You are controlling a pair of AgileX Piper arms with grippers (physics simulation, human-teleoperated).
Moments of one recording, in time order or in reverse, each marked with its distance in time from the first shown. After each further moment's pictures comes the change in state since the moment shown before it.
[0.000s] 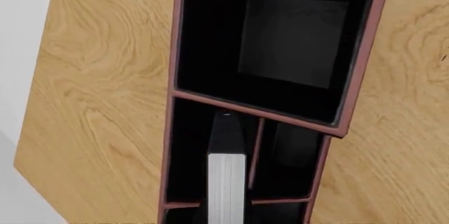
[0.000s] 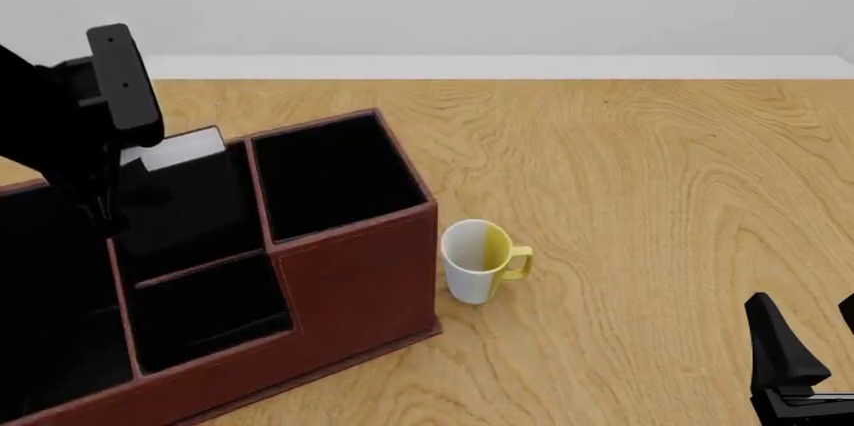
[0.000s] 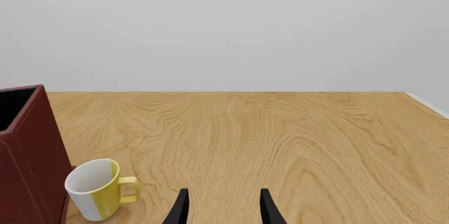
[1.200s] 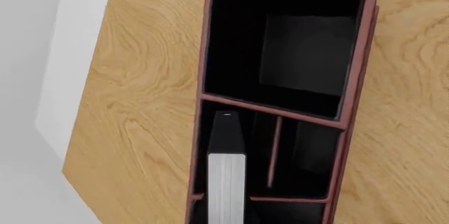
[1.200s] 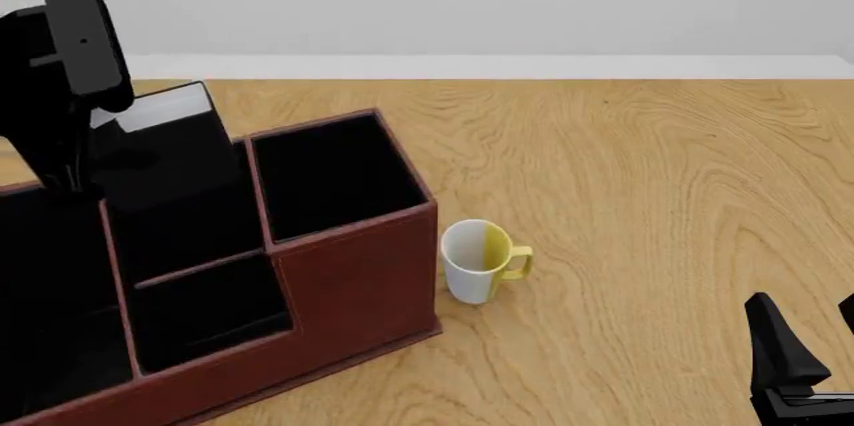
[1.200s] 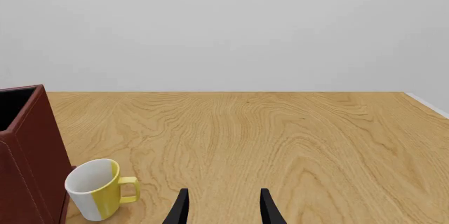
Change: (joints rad) left arm -0.014 -0.046 -0.086 0.000 0.045; right arm 0.000 0.000 0.000 0.000 0.000
